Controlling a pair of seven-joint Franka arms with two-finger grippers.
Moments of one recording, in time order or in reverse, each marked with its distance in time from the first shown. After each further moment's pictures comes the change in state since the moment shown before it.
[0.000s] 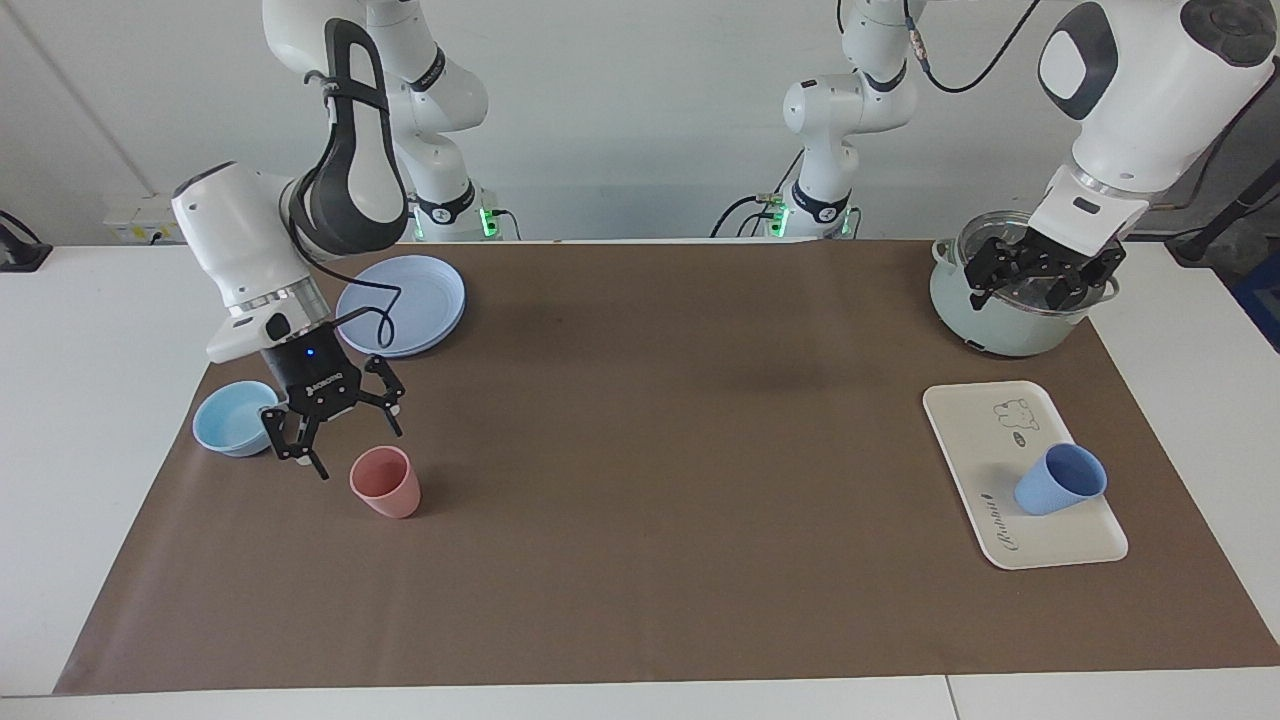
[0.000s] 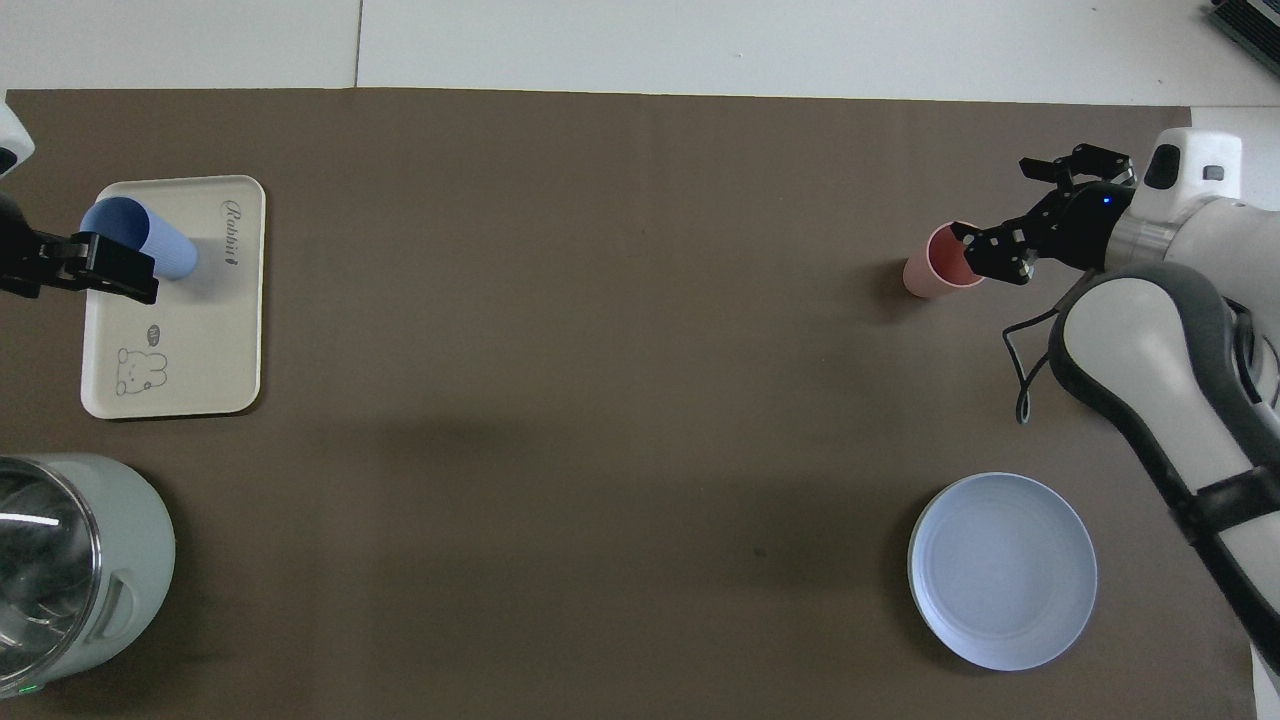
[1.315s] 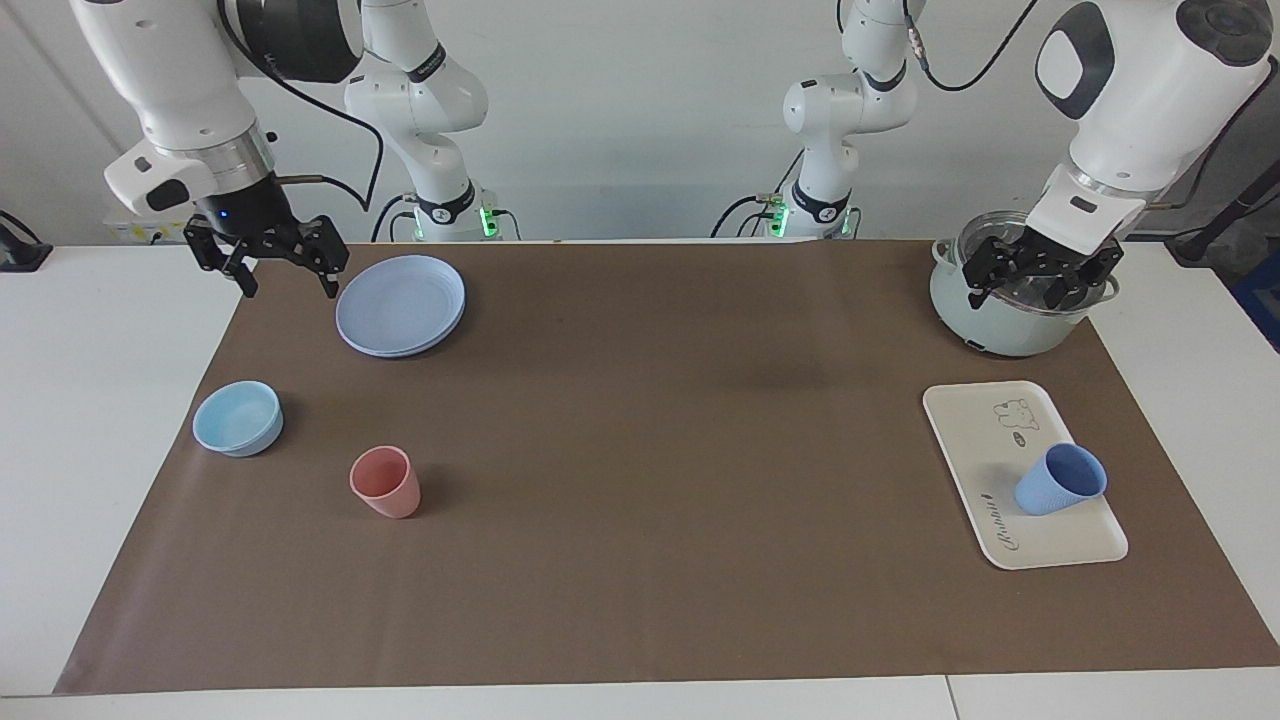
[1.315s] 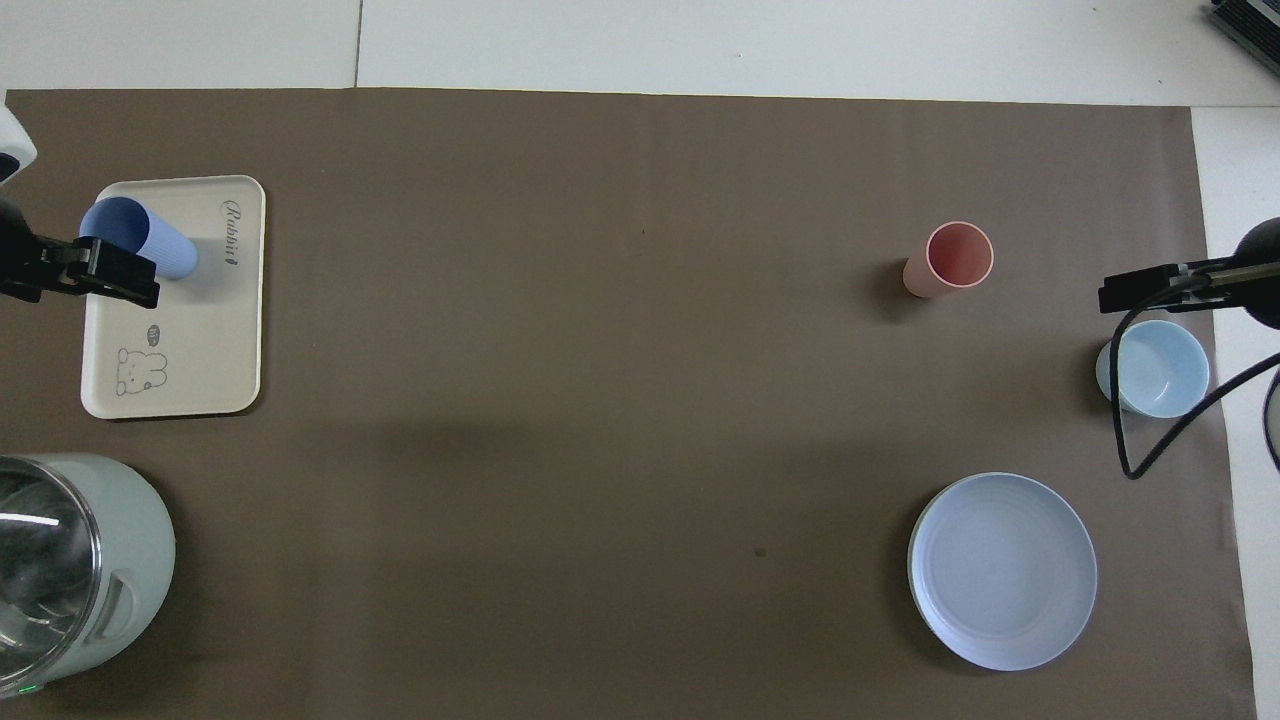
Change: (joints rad) left arm 0.000 -0.010 -0.001 -0.014 0.000 0.018 0.000; right arm -0.023 -0.157 0.000 0.344 -0.543 -0.967 1.171
